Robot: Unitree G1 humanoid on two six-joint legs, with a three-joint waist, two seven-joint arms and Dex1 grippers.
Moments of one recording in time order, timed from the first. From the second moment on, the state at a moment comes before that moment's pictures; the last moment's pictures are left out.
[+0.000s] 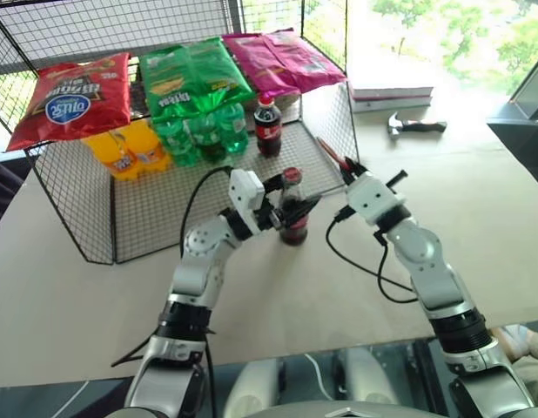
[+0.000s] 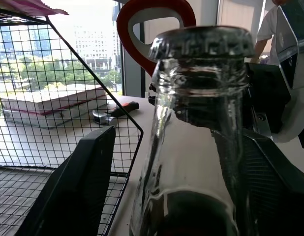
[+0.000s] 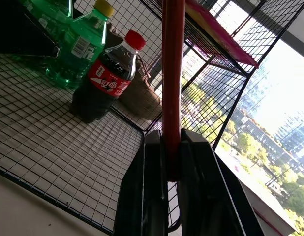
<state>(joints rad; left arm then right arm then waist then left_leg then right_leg) -0.40 0.25 -0.06 0.07 -0.39 -0.02 -0.87 -0.37 -0.29 0.21 -0.10 -0.30 -0.07 0.23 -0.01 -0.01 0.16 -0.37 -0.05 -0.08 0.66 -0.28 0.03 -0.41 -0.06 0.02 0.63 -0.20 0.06</state>
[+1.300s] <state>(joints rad) -0.40 0.25 -0.05 0.07 -0.38 -0.03 -0.89 -0.43 -0.35 0.30 0.00 -0.48 -0.30 0.22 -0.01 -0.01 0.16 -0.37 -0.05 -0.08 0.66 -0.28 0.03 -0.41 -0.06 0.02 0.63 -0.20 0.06</state>
